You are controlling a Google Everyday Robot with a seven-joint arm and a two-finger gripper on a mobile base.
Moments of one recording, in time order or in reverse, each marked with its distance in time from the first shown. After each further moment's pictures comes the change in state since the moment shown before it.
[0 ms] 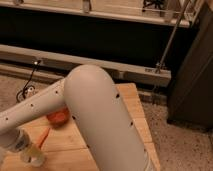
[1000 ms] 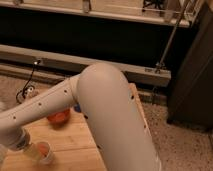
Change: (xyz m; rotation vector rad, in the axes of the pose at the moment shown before) arm 0.001 0.009 -0.009 -0.116 0.077 0.044
